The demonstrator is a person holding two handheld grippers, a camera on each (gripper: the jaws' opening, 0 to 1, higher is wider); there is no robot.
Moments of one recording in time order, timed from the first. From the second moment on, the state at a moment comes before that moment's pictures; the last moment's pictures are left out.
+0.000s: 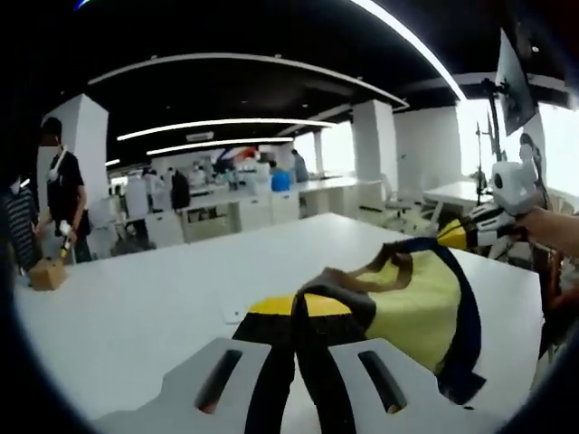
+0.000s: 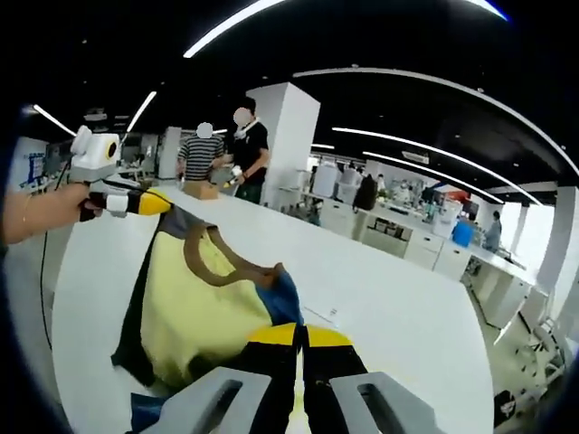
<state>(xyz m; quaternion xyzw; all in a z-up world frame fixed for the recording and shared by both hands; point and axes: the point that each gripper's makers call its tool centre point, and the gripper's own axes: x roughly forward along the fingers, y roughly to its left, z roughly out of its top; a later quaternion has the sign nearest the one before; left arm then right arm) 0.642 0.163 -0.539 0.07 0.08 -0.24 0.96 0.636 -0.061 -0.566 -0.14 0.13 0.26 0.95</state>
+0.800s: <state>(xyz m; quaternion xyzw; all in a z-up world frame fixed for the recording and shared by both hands) 0.763 0.146 -0.646 0.09 0.15 -0.22 0.96 0.751 -0.102 -0.670 -0.10 0.21 0.13 0.96</state>
